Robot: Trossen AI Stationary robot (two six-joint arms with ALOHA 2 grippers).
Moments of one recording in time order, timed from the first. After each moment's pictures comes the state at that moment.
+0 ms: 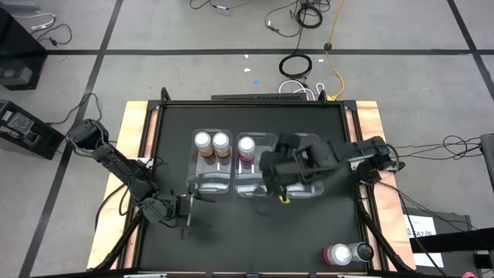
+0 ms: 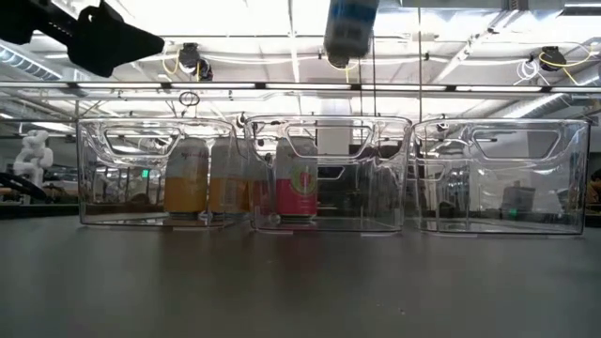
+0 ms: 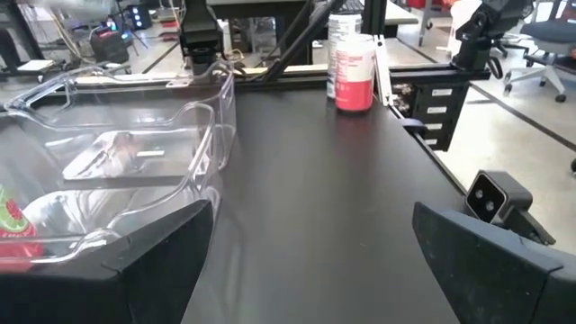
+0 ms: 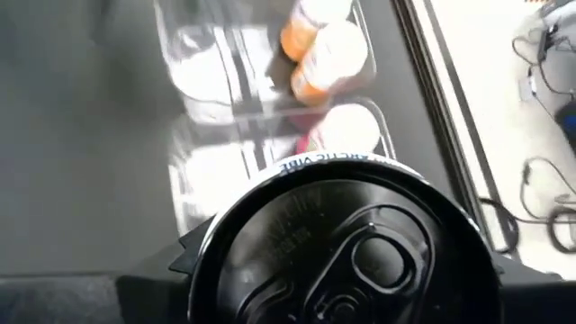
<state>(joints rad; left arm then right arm) -0.79 1.32 0.42 0.63 -0.67 -0.15 0.31 1.92 2.32 -1.57 0.51 0.41</state>
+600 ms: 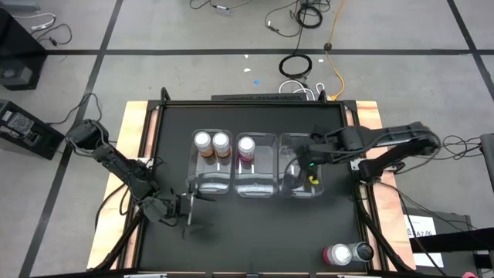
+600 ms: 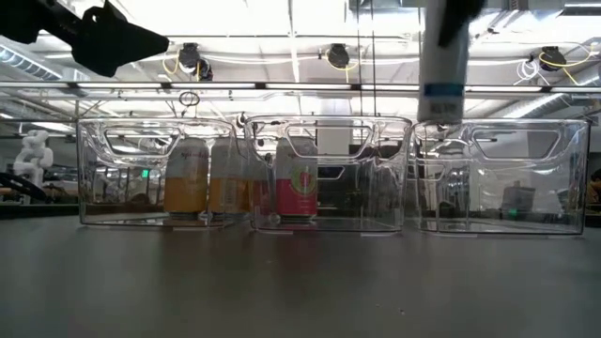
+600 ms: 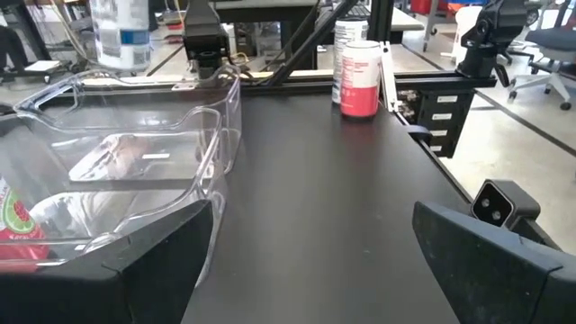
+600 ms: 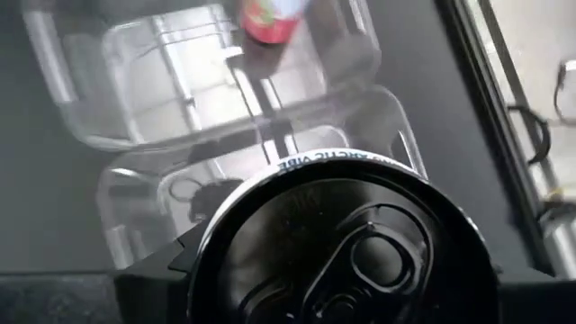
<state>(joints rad) -0.78 1.32 0.42 0.65 -0.68 -0.15 0.17 1.40 1.49 -1.35 0.38 0.46</state>
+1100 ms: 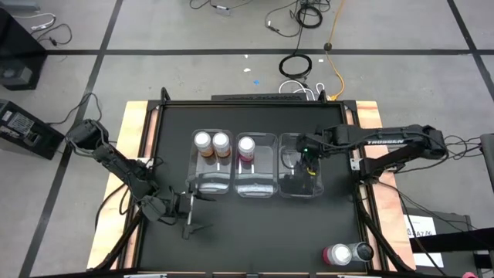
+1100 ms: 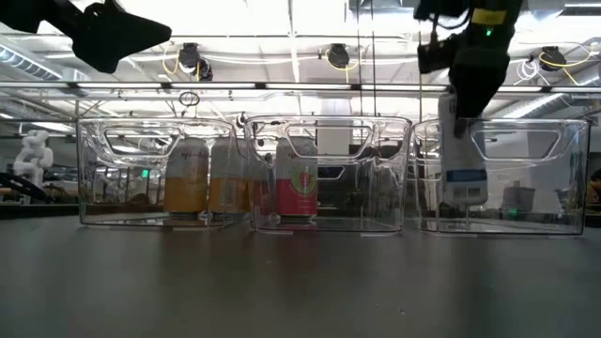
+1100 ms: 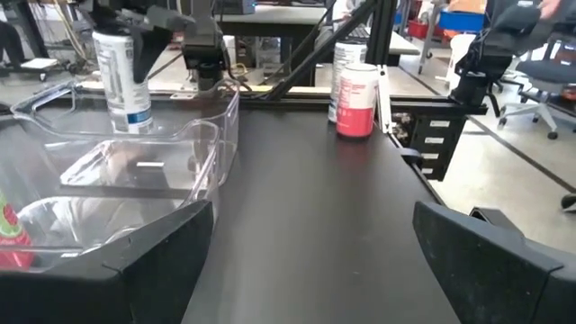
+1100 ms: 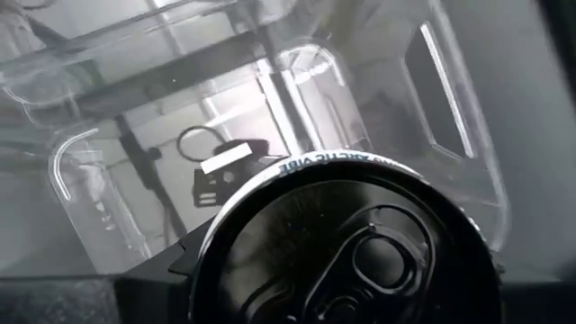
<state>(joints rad) -0.78 1.32 0.42 0.70 -0.68 -0.18 -0.08 1.26 1.01 -1.04 0.23 0.32</state>
